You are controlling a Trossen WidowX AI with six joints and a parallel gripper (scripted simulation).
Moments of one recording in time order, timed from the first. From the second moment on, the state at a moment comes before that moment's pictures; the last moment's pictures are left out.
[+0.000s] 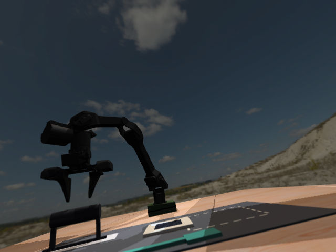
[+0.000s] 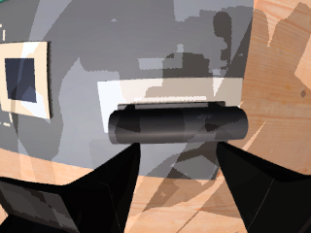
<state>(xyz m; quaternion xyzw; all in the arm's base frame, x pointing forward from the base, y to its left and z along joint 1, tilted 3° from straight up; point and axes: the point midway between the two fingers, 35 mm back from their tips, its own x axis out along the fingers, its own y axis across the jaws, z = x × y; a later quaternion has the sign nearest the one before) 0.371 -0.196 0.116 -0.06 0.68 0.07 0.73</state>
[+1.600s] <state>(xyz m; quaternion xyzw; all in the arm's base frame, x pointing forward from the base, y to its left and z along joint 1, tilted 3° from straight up) 0.372 -0.198 0.116 -0.55 0.43 0.53 0.47</state>
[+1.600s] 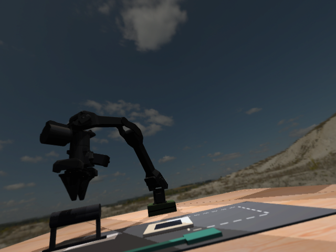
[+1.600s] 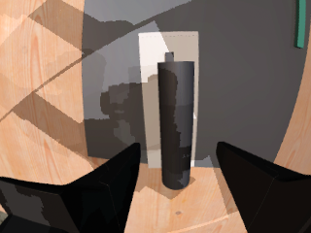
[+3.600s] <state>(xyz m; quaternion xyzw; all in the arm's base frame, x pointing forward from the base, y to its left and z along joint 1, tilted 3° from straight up) 0.377 -0.198 0.071 -0.56 0.42 0.54 0.46</state>
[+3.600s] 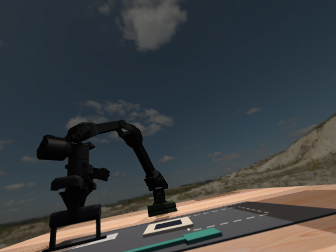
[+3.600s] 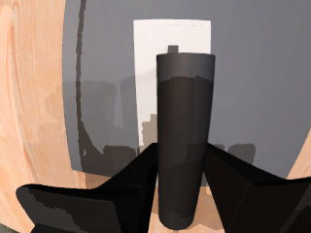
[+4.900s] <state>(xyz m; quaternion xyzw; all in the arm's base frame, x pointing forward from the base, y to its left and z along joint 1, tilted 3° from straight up) 0.377 -0.198 0.071 -0.52 0.47 0.50 0.51</state>
